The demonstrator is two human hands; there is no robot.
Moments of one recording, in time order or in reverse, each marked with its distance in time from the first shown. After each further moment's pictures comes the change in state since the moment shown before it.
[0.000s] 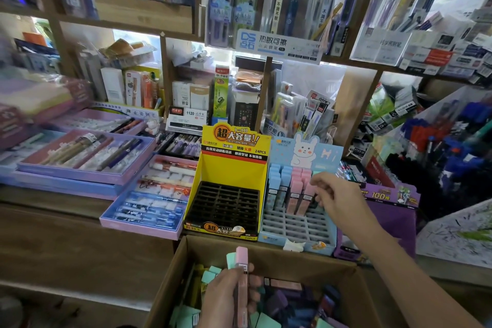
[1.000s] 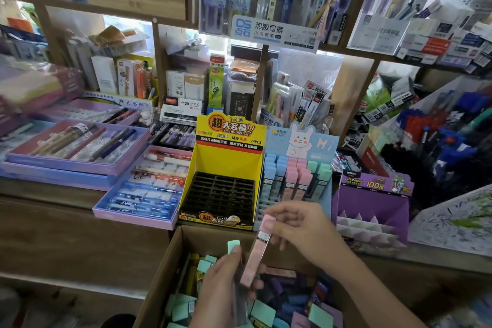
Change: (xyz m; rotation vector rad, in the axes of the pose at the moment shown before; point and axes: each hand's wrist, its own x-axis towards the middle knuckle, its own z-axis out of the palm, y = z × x) left_hand -0.014 -0.010 0.003 -0.047 -0.152 0.127; right_hand -0.061 -0.051 0.040 0.630 -0.312 0.127
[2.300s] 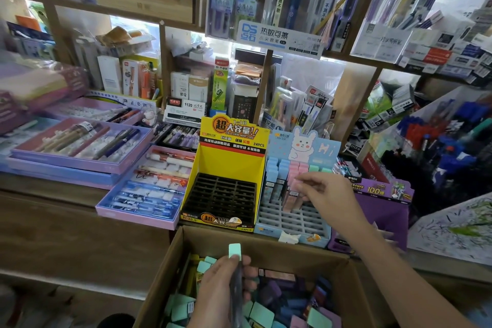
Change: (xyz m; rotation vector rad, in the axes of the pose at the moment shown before) left_hand -0.002 0.002 -0.003 -0.030 0.101 -0.004; right_hand 0.048 0.002 -0.059 -0.466 0.335 -0.125
